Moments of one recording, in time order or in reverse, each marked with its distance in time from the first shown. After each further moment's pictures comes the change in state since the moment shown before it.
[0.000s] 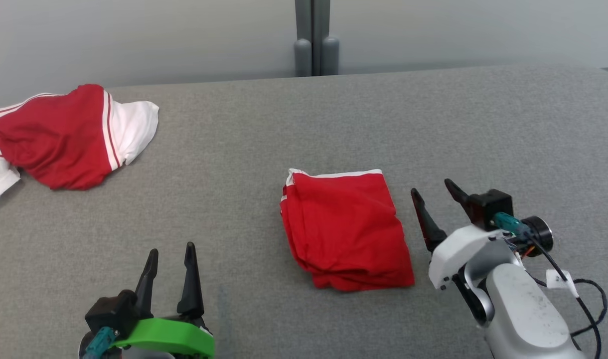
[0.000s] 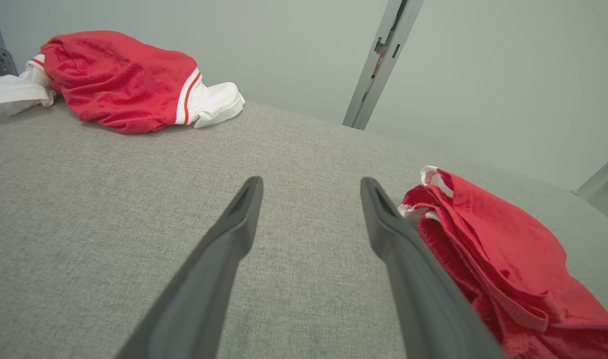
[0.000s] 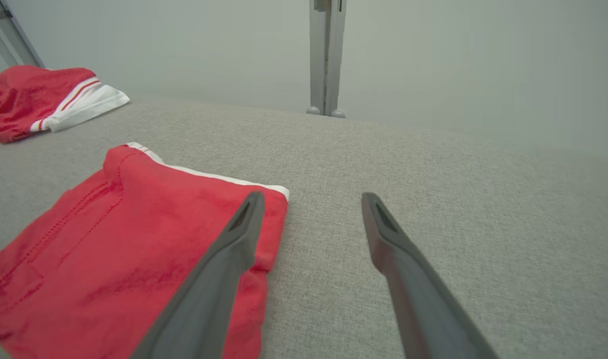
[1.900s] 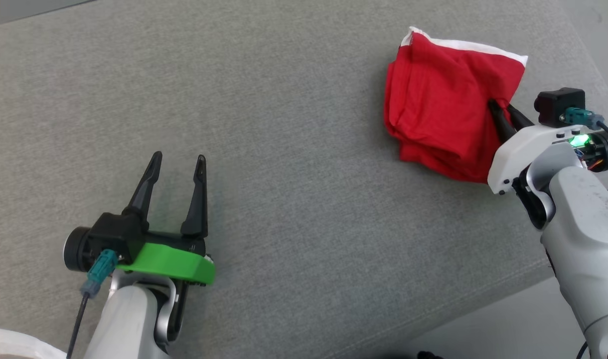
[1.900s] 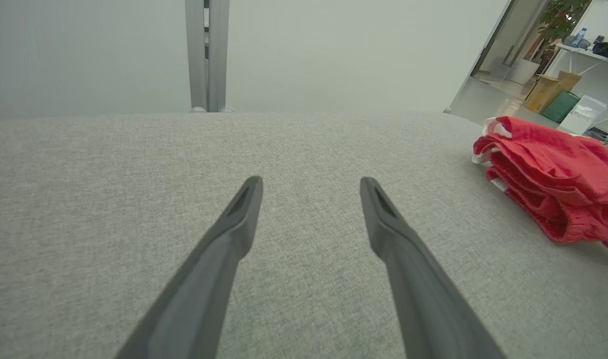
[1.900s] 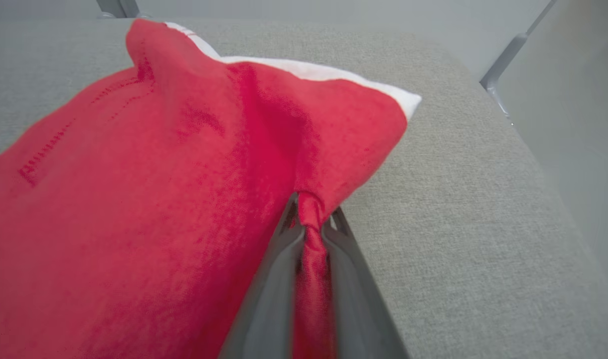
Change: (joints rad) left arm -0.249 0.060 -0.058 -0.047 0.139 -0.048 0.017; right arm -0.391 -0.186 0.033 0.317 0.163 0.000 0.058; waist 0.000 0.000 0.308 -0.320
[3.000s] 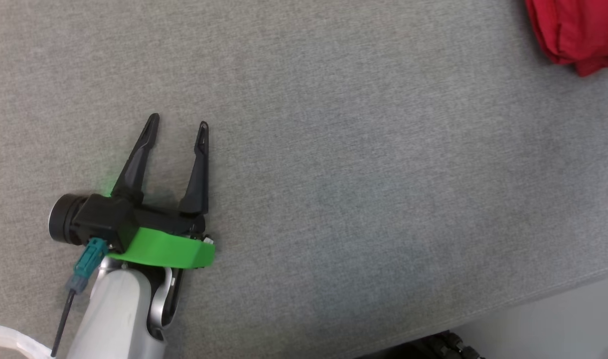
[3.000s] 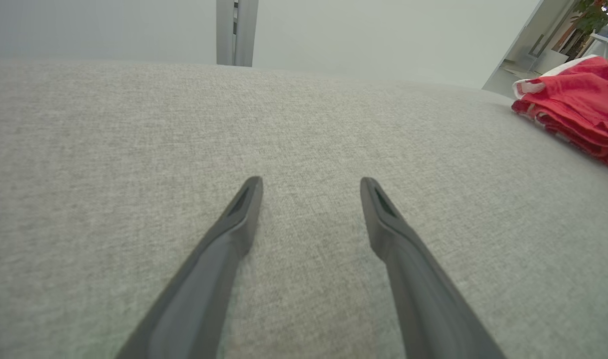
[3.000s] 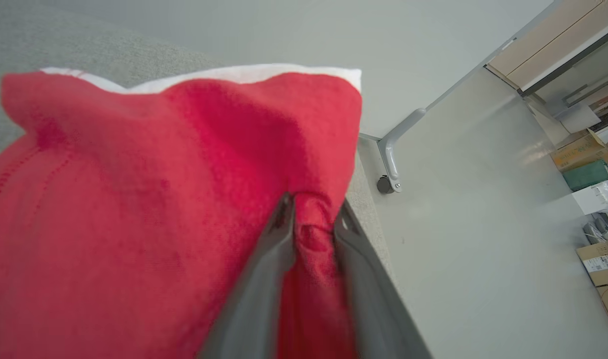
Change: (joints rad) left arm -0.037 0.038 -0.033 -0.162 0.014 0.034 0.039; right arm -0.386 -0.234 -0.100 0.214 -0.241 0.000 -0.079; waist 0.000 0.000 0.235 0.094
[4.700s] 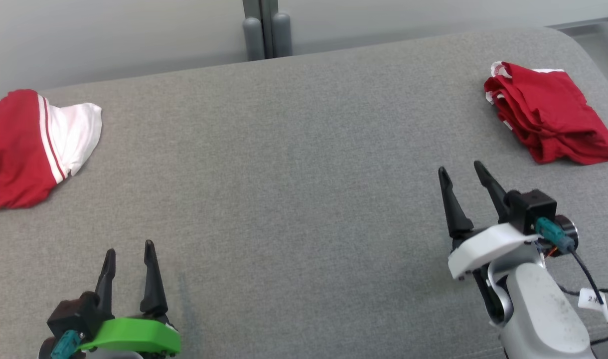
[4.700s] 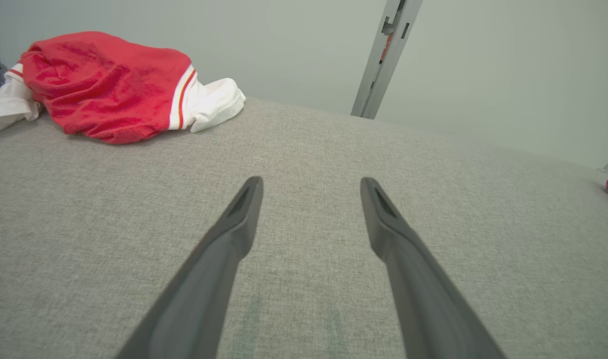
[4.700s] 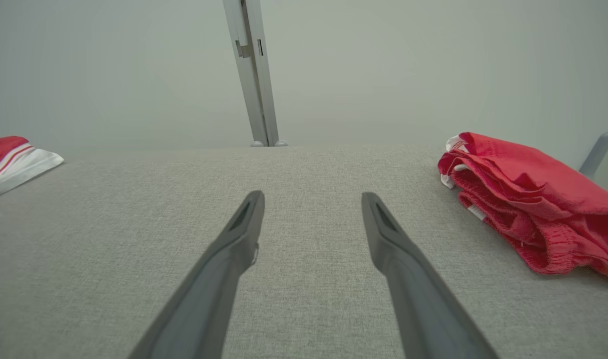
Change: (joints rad) left arm 0.274 -0.096 0.238 0.211 -0.075 -0.008 -0.054; right arm 0.772 0.420 -0.023 -0.554 0.119 0.000 -0.115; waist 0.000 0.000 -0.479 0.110
